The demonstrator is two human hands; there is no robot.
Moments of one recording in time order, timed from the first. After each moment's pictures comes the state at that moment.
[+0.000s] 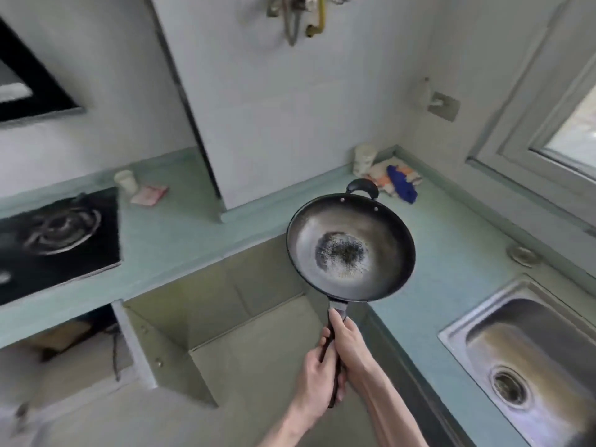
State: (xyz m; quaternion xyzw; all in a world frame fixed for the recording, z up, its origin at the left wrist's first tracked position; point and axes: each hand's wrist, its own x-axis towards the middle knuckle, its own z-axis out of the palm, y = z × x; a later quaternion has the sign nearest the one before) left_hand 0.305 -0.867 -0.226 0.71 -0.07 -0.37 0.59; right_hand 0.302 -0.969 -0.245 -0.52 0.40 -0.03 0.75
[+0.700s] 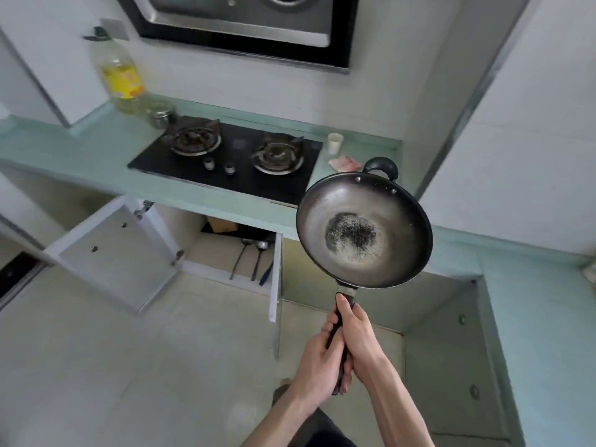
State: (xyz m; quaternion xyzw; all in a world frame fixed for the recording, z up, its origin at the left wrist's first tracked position) left_hand 0.394 -0.674 -0.203 0.66 0.14 -0.17 0.72; right_hand 0.456 -0.760 -0.215 -0.64 0.22 0.22 0.71
